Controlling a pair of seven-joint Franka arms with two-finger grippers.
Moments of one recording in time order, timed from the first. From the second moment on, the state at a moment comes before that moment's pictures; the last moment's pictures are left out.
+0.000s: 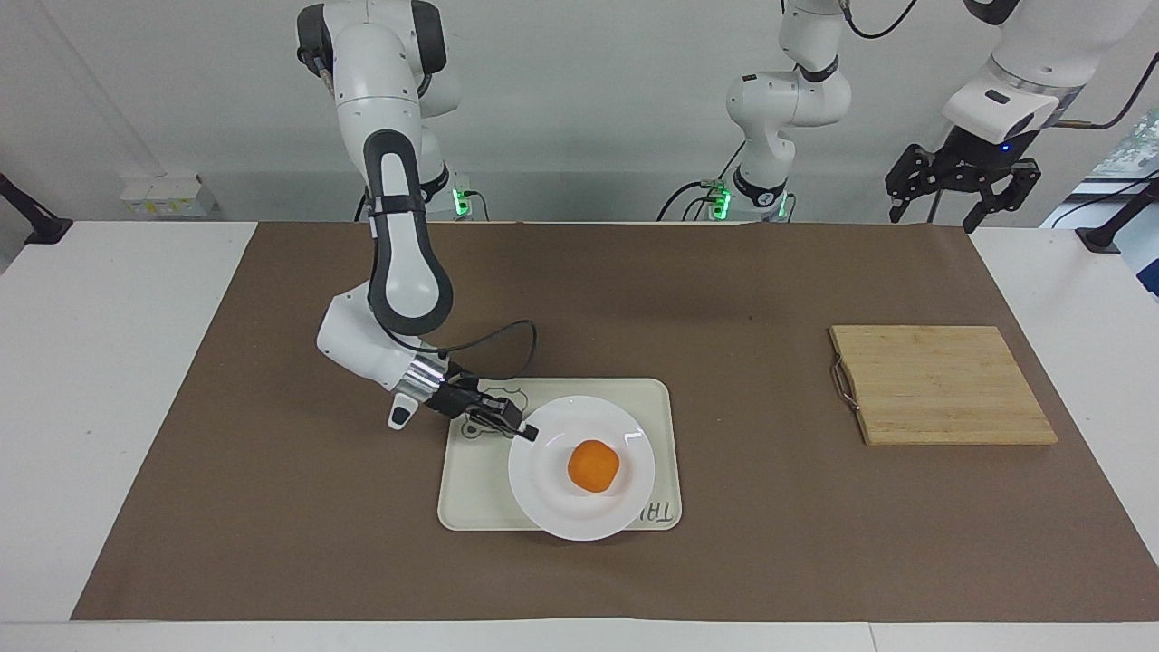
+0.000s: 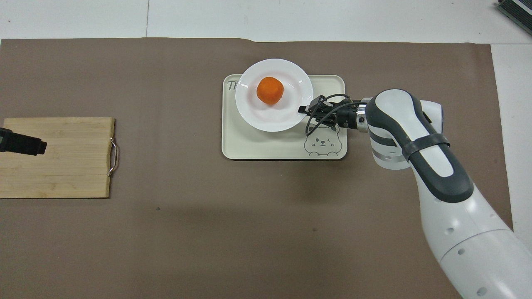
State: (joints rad) left arm -0.06 -0.06 0.01 -1.54 0.00 1.51 0.22; right arm 0.29 0.53 -0.11 -1.79 1.39 2.27 -0.33
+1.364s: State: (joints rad) left arm -0.06 -0.06 0.01 -1.54 0.00 1.51 0.22; right arm 0.27 0.49 -0.13 -1.81 1.08 2.27 -0.30
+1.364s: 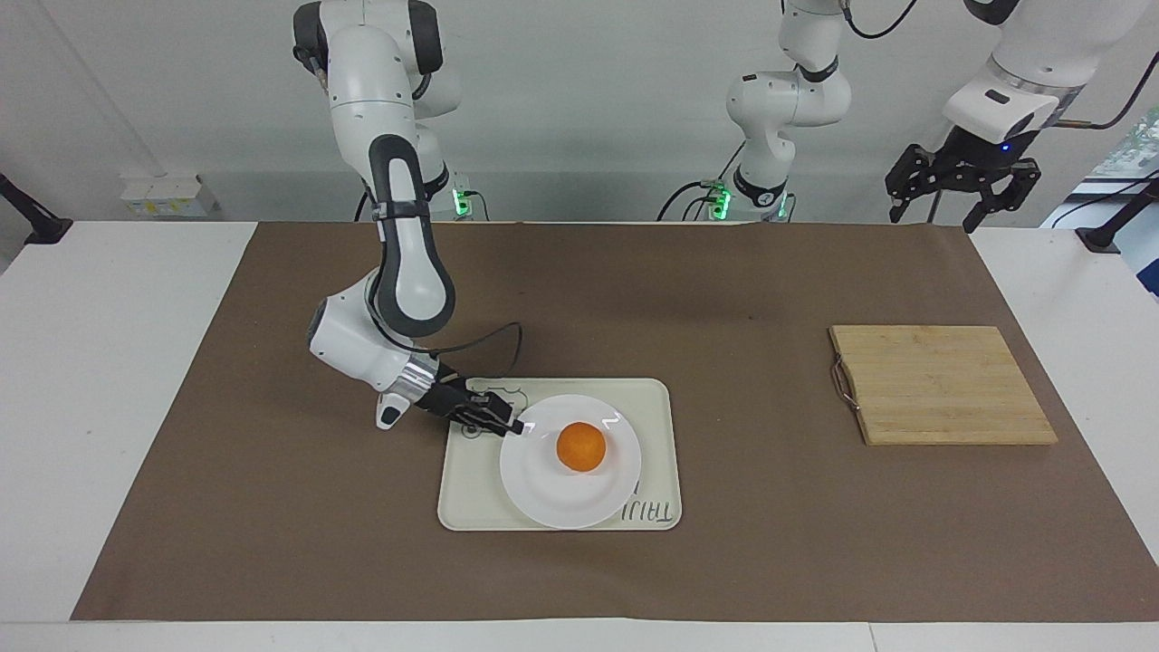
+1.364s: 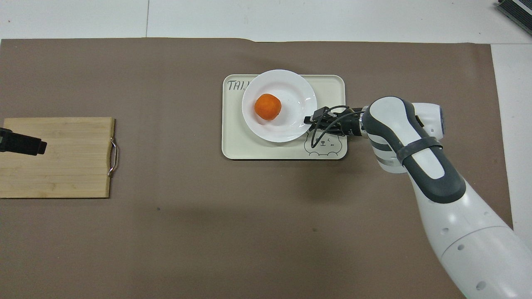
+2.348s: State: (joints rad) left arm -0.06 -0.06 0.01 -1.54 0.00 1.51 0.22; right arm 0.24 0.17 -0.21 -1.77 0.18 1.89 0.05
